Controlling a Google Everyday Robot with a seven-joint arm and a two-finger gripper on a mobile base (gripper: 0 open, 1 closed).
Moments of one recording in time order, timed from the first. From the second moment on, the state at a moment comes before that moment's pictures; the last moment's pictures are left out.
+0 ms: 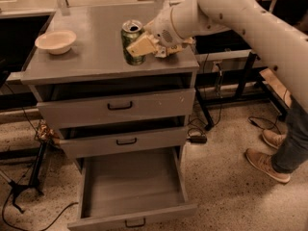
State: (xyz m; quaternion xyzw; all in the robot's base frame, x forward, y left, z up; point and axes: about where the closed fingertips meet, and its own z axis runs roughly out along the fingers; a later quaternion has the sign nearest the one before) arm 0.688 0.040 0.935 -0.52 0.70 0.21 0.44
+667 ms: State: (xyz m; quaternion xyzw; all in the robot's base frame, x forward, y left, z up) arm 0.591 0.003 0.855 -0.60 0.67 0.22 0.37
